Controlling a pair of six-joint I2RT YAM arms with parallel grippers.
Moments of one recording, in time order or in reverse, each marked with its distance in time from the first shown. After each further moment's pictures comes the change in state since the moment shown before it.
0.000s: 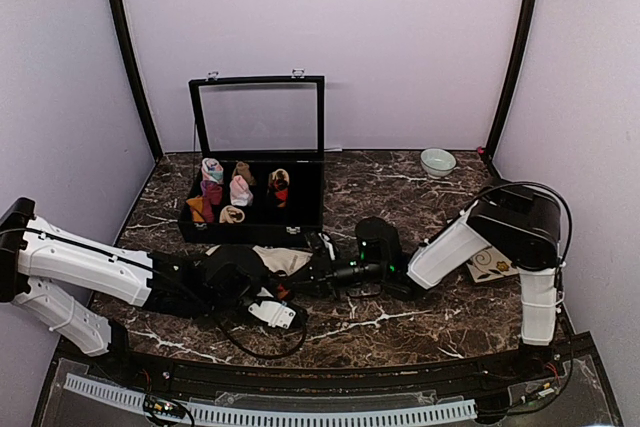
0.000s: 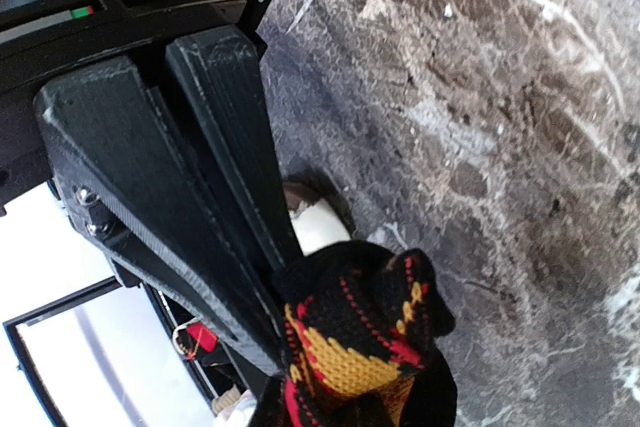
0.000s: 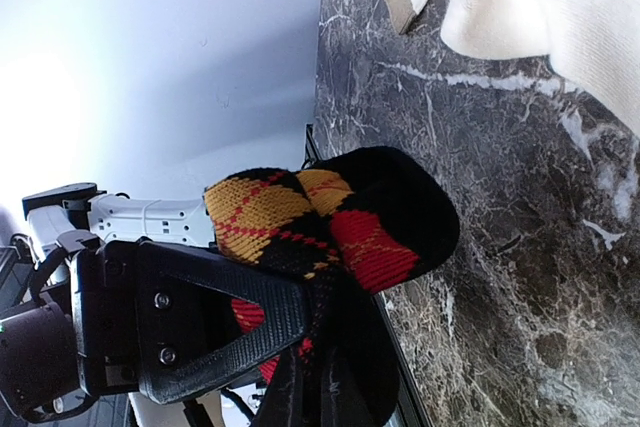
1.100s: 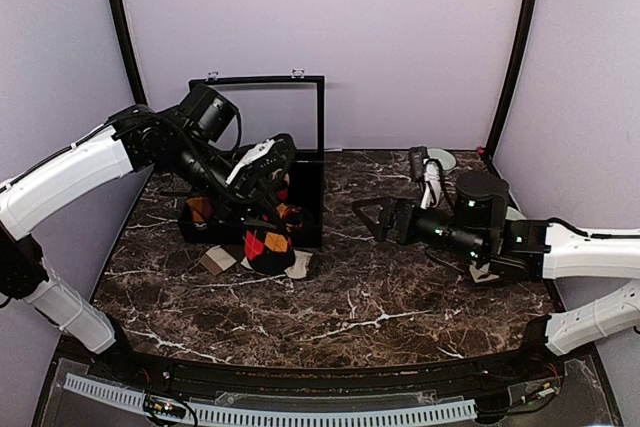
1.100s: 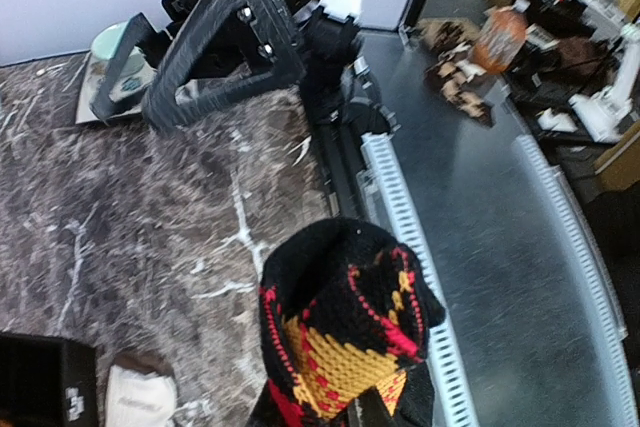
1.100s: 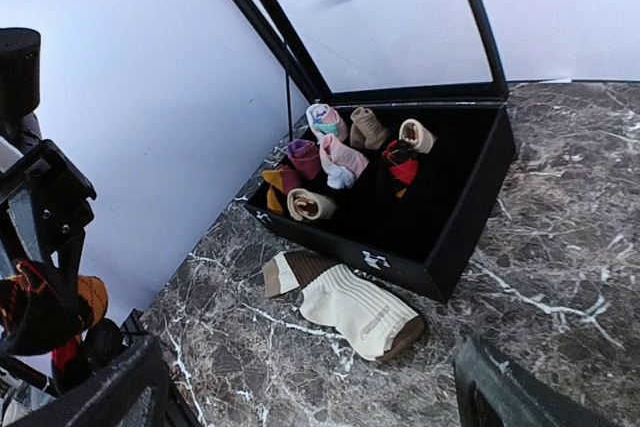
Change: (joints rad) left arm 0.441 0.107 0.849 -0.877 1.242 -0.624; right arm 0.022 -0.930 -0.152 -0.782 0.848 -0.780
